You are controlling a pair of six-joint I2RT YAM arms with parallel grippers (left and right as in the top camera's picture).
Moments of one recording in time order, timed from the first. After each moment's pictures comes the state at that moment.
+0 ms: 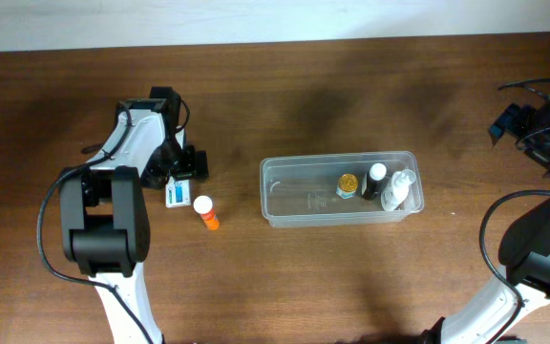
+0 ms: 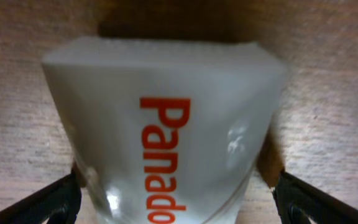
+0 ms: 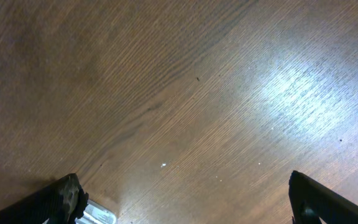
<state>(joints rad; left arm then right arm) -0.06 2.19 1.61 -1.06 0.00 -0.18 -0.46 2.02 1.96 -1.44 0.10 0.37</state>
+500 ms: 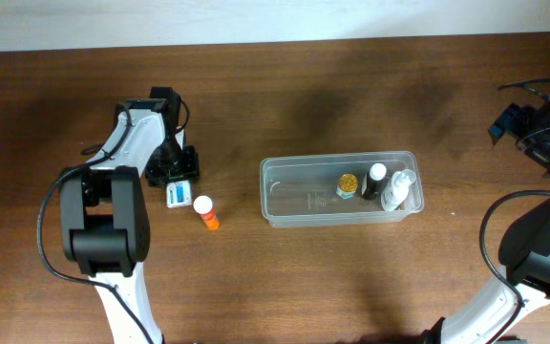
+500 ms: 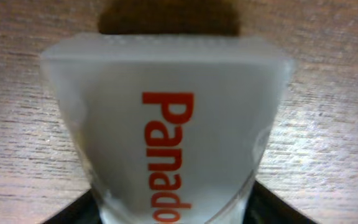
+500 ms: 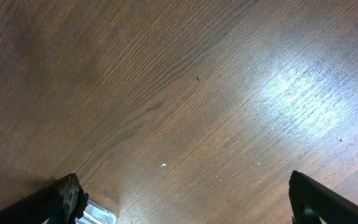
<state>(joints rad) -0.06 2.19 1.61 -1.07 0.00 -0.18 -0.46 2.02 1.96 -1.44 0.10 0.37</state>
